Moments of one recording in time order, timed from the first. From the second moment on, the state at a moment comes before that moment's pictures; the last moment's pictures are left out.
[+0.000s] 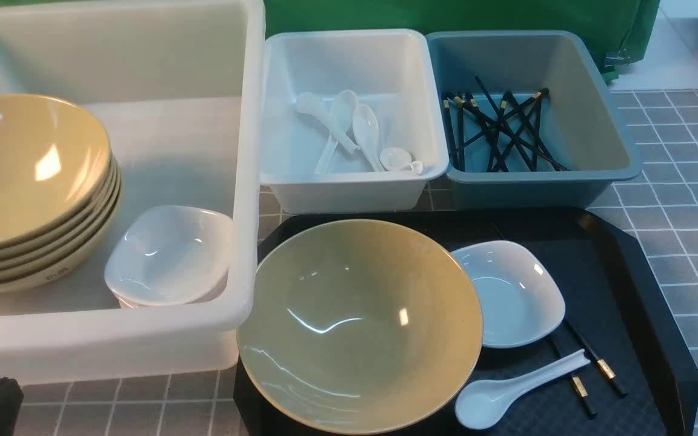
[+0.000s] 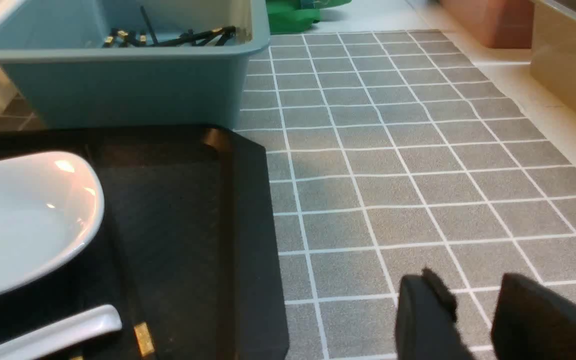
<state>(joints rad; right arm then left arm) -0.10 -0.01 0.03 -0.15 0.33 0.18 0.03 -0.01 0.02 -0.07 0.32 0.01</state>
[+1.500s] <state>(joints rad) -0.10 -0.01 0.03 -0.15 0.09 0.18 0.03 -0.01 0.03 -0.02 0.04 0.01</state>
